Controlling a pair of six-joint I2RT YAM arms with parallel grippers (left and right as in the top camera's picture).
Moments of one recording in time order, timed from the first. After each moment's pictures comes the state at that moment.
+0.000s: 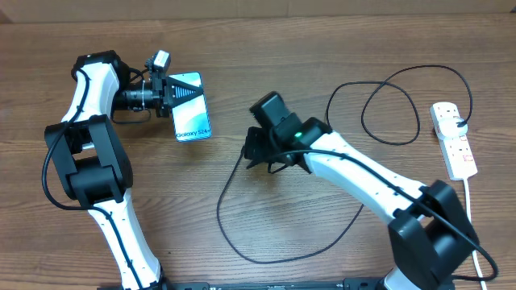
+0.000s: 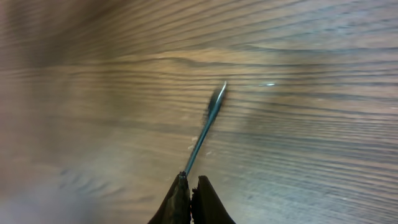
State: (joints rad) left arm 0.20 2.32 1.87 -1.50 1.36 0.43; right arm 0.70 1.79 1.28 -0.57 -0.14 0.82
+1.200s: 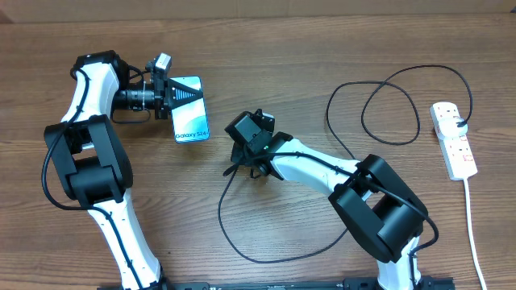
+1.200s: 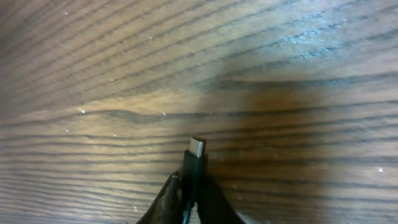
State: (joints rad) left arm 0.20 2.32 1.87 -1.46 1.29 0.35; right arm 0.78 2.05 1.29 -0.38 0.09 0.97
